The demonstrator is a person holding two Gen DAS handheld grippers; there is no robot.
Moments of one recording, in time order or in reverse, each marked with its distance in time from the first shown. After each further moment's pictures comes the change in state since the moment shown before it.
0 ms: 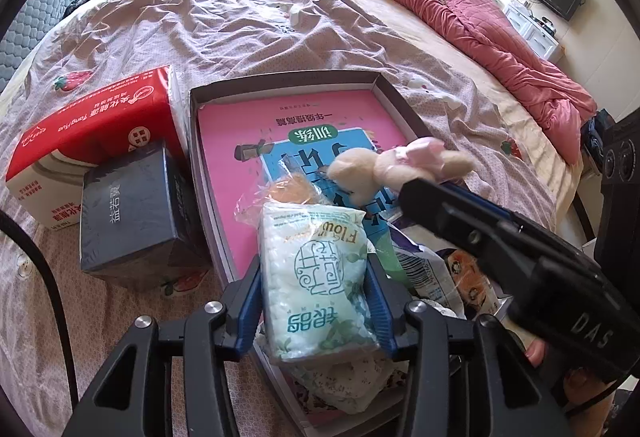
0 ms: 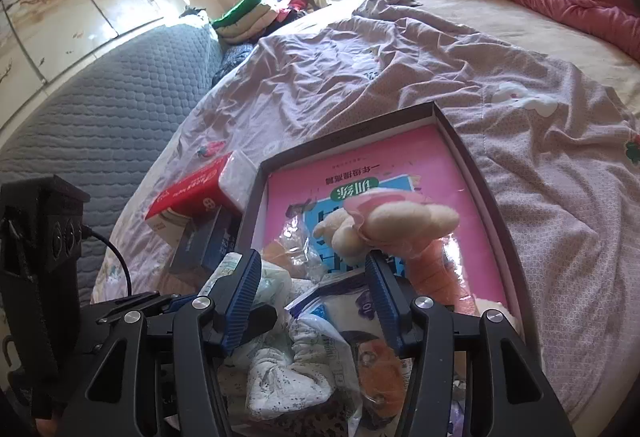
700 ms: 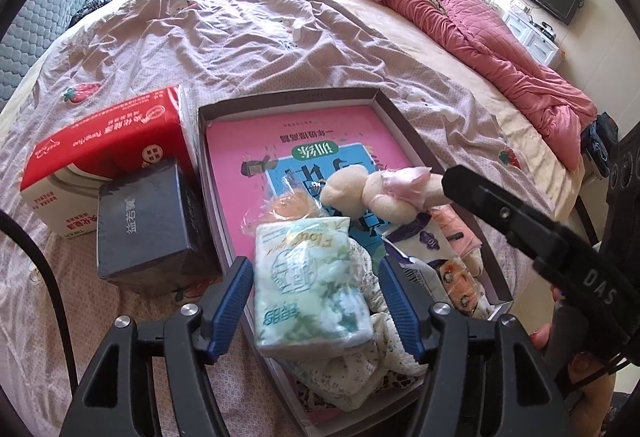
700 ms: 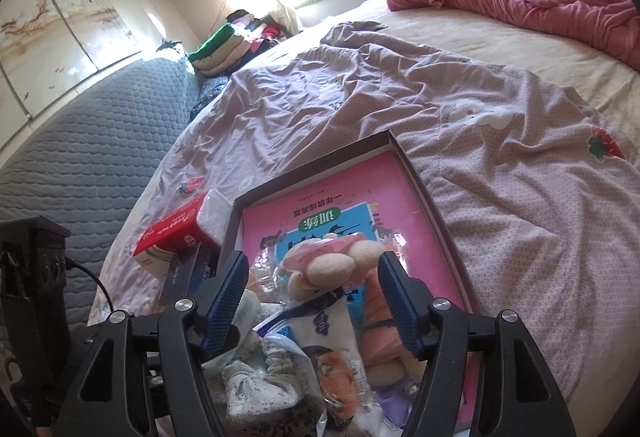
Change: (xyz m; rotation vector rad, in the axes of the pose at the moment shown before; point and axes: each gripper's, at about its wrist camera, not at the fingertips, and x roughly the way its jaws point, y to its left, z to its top) left arm -0.017 -0.002 0.003 0.003 -0.042 0.015; right arm -0.025 -0.017 0.004 0.061 -0.093 -0.082
